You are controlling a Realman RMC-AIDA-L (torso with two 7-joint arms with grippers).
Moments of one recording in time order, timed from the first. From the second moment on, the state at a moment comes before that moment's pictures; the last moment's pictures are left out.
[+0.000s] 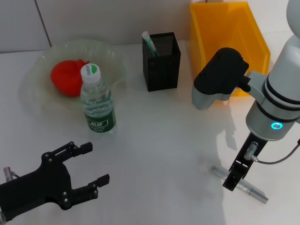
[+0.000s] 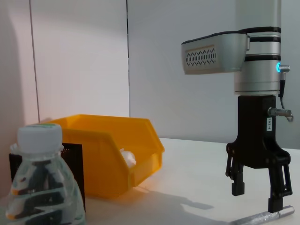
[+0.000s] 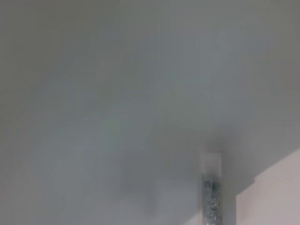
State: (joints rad) left arm -0.18 -2.06 1.18 0.61 1.45 1.53 -0.85; right arm 0.66 2.09 -1.61 -1.36 -2.70 -1.80 2.74
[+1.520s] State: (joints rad) left arm -0.16 -2.05 1.19 0.62 1.45 1.57 -0.84; right arm 0.64 2.09 -1.69 -1.30 -2.68 -1.69 2.80
